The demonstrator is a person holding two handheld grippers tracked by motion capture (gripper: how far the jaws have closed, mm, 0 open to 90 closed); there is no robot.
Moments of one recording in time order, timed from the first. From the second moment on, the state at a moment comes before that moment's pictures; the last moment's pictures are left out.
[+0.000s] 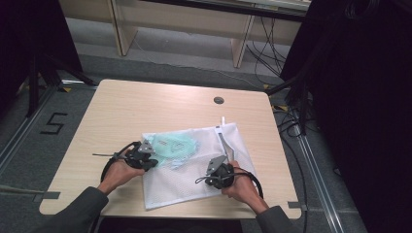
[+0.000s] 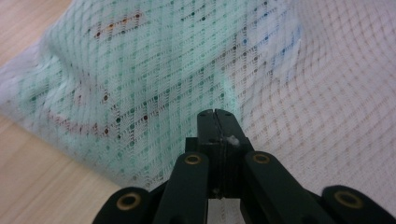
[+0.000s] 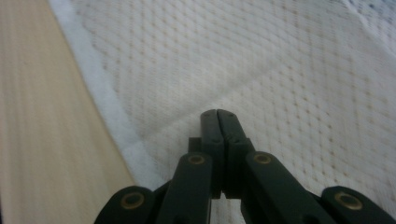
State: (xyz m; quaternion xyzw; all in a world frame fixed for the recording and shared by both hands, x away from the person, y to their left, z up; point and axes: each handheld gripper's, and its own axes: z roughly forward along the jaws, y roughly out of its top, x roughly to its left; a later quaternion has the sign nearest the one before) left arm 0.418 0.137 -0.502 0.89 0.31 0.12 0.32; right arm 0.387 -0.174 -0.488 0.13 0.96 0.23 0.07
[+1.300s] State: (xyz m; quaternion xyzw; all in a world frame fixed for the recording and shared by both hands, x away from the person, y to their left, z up) left arm 0.428 0.174 -0.491 0.88 0.33 0.13 0.32; right arm 0.384 -0.173 -0.461 0.11 0.95 0.28 0.09
